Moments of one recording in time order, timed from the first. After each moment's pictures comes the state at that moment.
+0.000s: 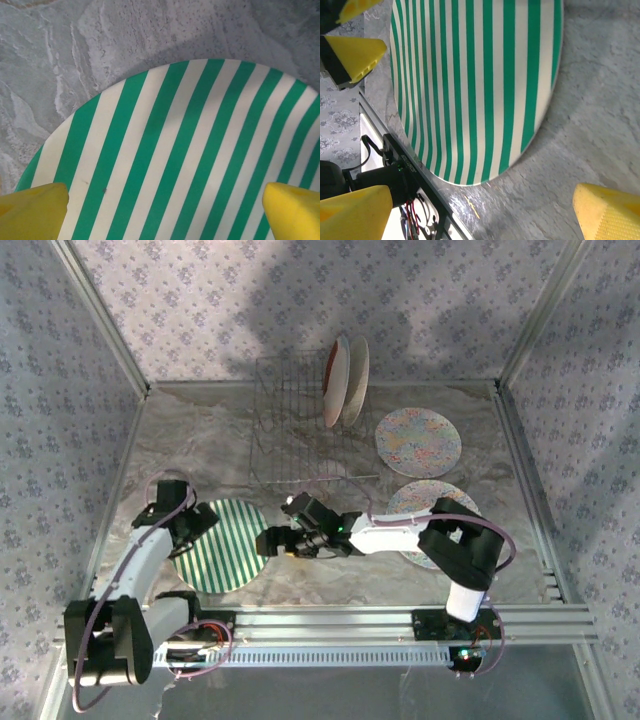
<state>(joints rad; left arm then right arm) 0.01 1.05 0.52 -0.64 -0.08 -0.70 1.08 1.78 0.95 0.10 -0.34 0.99</state>
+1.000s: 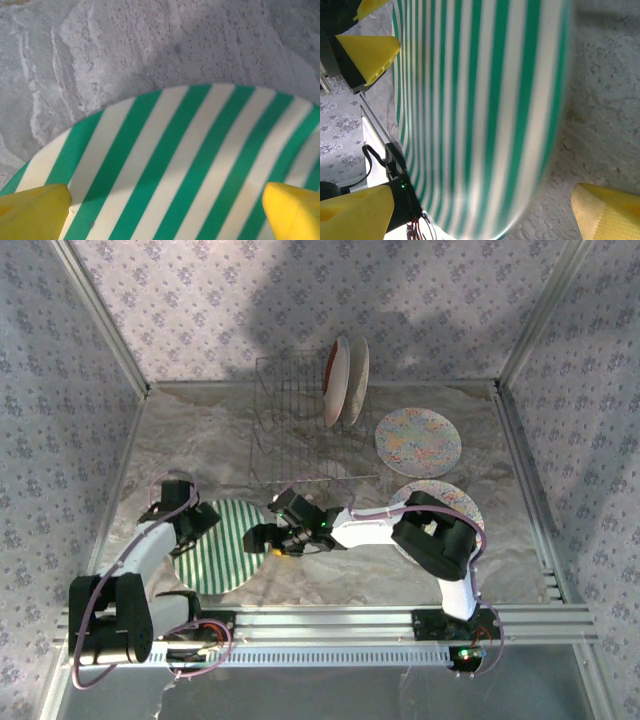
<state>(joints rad) 0.02 1.16 0.49 -0.50 -0.09 -0.73 1.08 1.92 1.08 0.11 -0.39 1.01</state>
